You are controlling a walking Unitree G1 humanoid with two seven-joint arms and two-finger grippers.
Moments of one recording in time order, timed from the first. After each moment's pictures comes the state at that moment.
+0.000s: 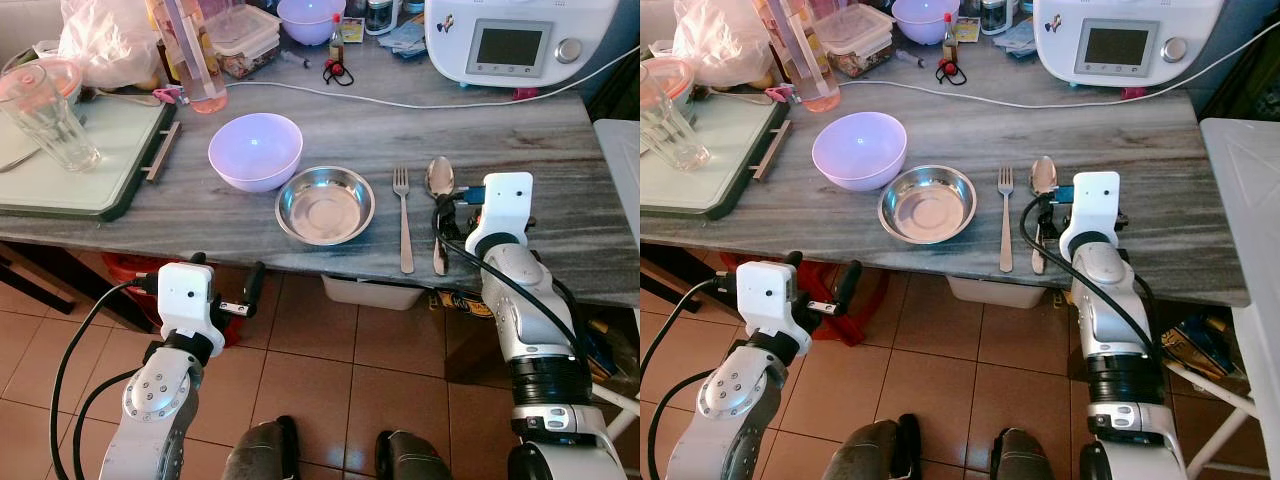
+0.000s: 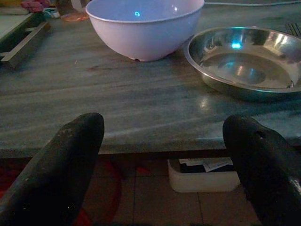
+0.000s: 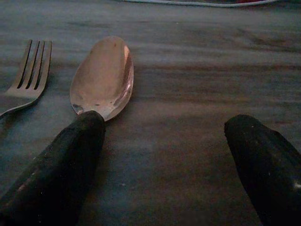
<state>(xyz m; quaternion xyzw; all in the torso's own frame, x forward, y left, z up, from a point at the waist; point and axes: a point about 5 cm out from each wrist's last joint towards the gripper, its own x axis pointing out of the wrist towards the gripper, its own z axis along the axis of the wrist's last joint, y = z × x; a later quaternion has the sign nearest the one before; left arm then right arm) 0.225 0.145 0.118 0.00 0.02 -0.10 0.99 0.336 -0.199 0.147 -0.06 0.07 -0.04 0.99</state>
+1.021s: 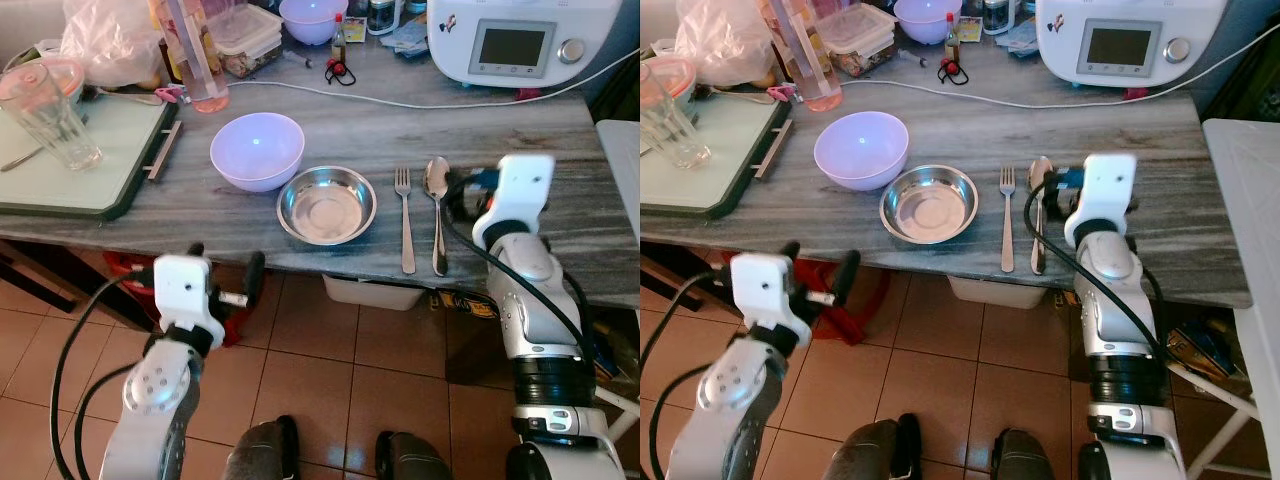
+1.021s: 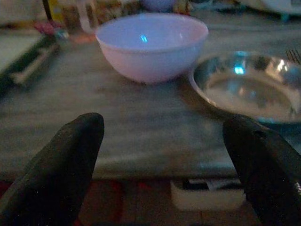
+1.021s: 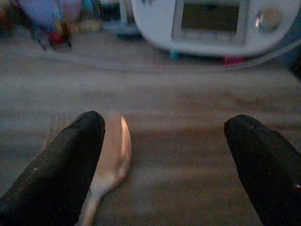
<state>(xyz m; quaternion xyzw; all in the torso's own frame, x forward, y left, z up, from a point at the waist) 0.234 0.146 0.131 -0.01 -0.02 -0.09 1.00 0.334 -0.196 0.179 -0.04 -0.04 -0.04 1.00</state>
